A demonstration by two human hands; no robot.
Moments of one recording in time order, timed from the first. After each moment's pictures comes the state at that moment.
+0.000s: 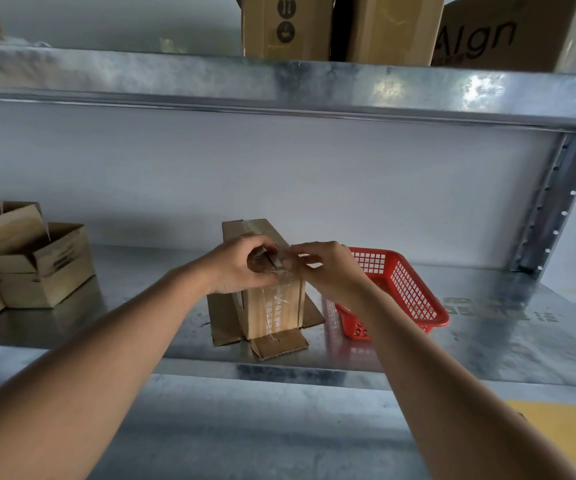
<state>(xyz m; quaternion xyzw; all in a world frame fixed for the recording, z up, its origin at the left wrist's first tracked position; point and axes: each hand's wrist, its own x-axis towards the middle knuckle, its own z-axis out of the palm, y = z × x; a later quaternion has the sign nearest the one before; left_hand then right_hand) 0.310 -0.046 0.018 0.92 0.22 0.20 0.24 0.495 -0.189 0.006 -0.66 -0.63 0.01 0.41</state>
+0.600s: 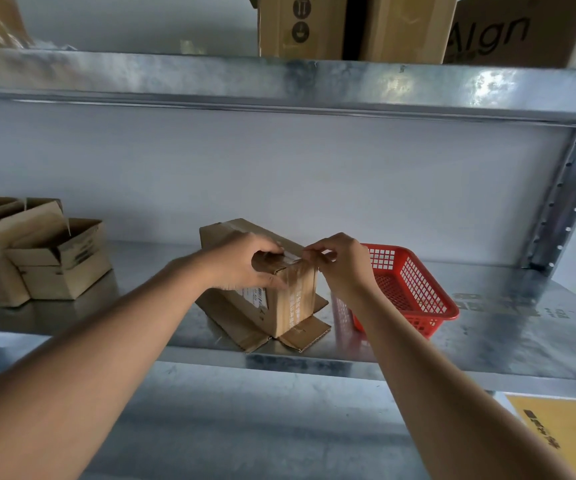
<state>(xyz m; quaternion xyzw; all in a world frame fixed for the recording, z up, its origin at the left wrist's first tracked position) 0.285 -0.067 0.037 0.96 0.22 0.13 0.14 0.483 -0.185 -0.005 -0.68 -0.55 -0.08 0.49</state>
